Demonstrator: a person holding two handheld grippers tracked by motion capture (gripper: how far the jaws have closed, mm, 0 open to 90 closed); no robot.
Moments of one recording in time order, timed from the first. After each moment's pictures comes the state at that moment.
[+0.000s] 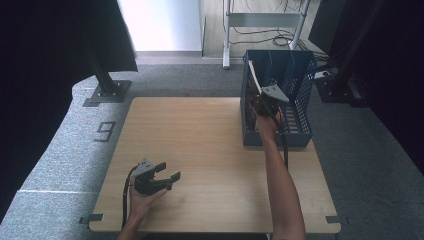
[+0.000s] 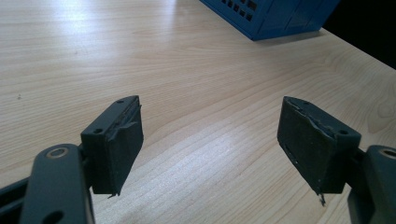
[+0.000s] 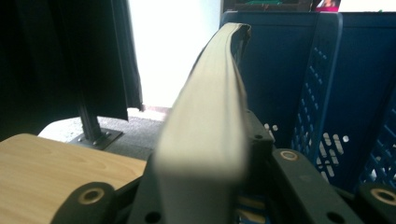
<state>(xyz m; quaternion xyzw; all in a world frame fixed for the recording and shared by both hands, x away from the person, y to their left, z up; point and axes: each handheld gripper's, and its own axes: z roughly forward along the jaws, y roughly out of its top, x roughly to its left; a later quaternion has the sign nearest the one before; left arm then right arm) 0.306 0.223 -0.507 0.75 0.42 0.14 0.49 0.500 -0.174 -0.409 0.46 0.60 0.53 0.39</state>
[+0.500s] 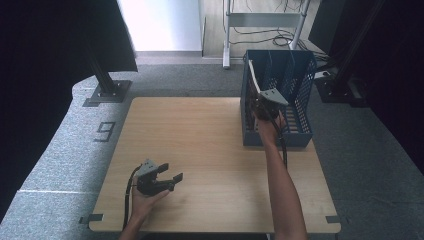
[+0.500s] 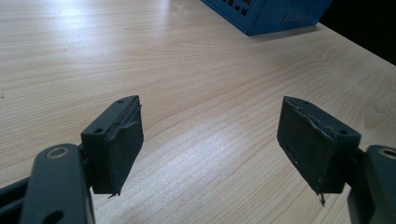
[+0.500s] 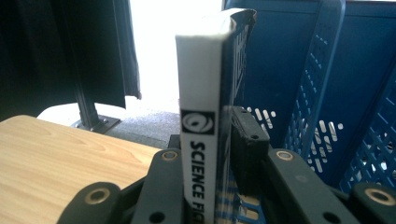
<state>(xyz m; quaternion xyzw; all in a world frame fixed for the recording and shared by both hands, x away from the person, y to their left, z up) 0.306 0.217 -0.511 0.75 0.42 0.13 0.49 0.492 -0.173 -0.414 0.46 0.61 0.51 0.39</state>
